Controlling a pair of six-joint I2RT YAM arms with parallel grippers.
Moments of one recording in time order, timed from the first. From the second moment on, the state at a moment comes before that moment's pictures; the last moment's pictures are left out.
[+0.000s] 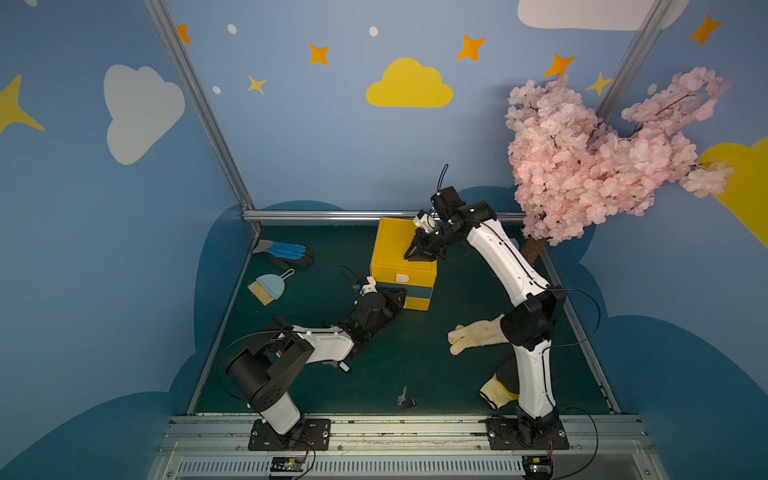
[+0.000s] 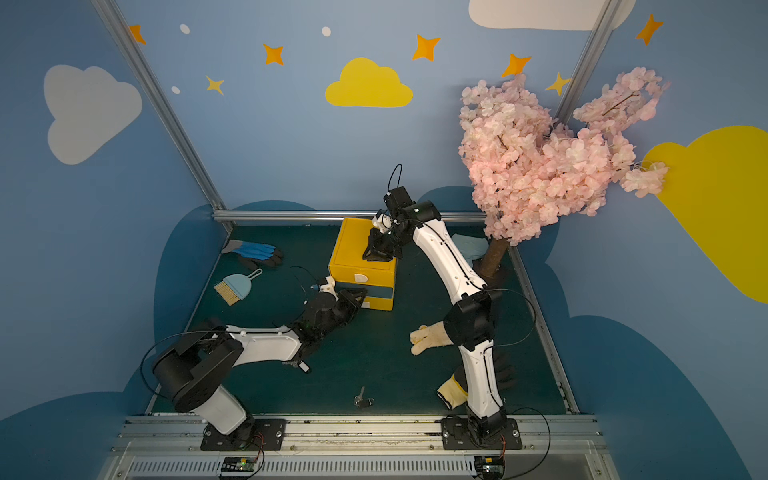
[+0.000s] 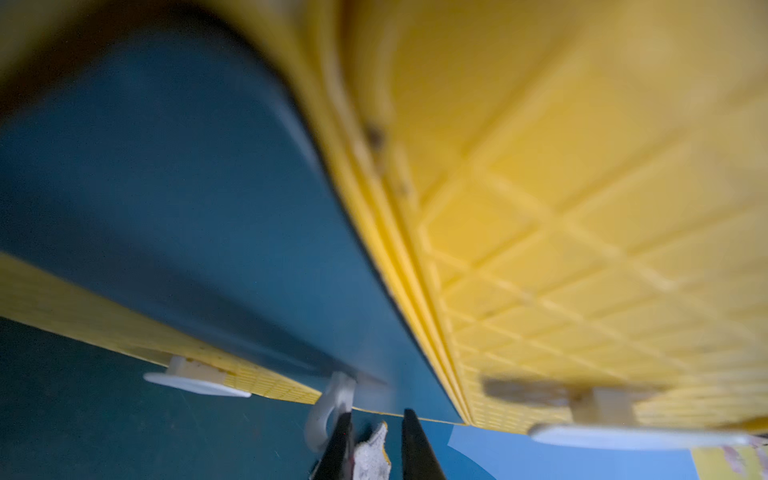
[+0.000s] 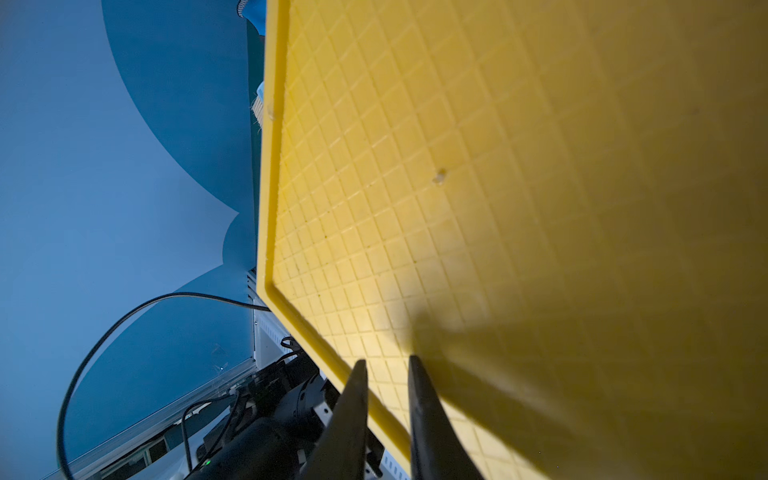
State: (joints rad) left arm -0.72 1.66 0.65 0.72 -0.09 -1.39; right arm 0.52 2.15 2.34 -1.29 -0.58 0.47
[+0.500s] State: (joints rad) left arm -0.72 1.65 0.67 0.63 -0.09 -1.41; right arm 0.51 2.15 2.34 -1.29 -0.58 0.47
